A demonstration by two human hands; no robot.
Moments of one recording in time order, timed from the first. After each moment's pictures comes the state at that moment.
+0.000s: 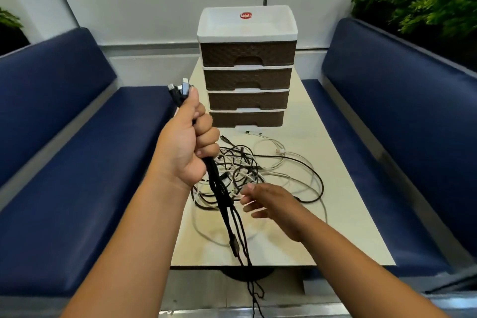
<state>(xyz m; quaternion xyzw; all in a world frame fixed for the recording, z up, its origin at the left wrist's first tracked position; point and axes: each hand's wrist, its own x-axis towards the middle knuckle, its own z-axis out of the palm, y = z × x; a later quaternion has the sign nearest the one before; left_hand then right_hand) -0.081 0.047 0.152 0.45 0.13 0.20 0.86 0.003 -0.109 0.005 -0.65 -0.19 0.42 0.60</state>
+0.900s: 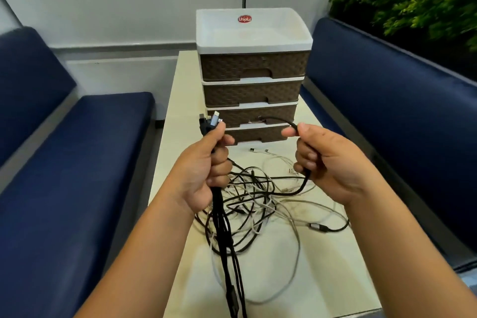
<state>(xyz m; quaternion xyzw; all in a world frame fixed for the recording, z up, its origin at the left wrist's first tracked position) -0.023 0.148 0.120 0.49 0.17 0.04 0.85 0.057 -0.048 0.134 -0.60 -0.11 0.24 0.75</state>
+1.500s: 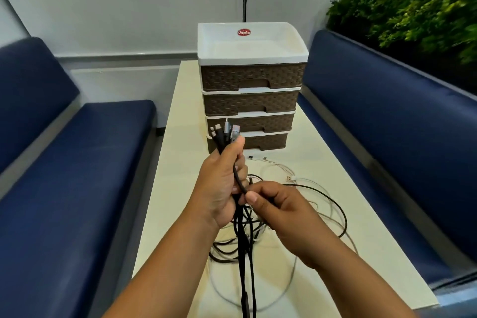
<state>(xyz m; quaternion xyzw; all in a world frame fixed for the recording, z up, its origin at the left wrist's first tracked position) -0.022 0.106 0.119 0.48 0.14 0.11 0.86 -0.005 -0.030 0.091 -0.70 -0.30 0.20 0.62</state>
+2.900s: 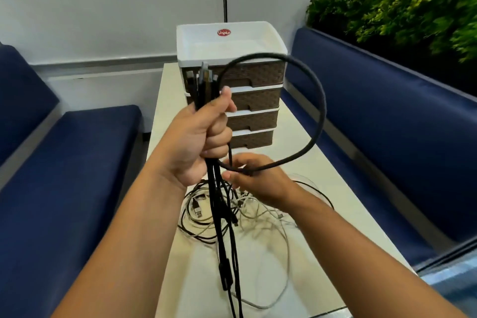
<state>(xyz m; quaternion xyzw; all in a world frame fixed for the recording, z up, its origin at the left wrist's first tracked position) -0.013 0.132 0.181 0.55 -0.04 0.06 0.83 0.055 -0.001 0.085 -0.77 -0.33 0.16 0.53</state>
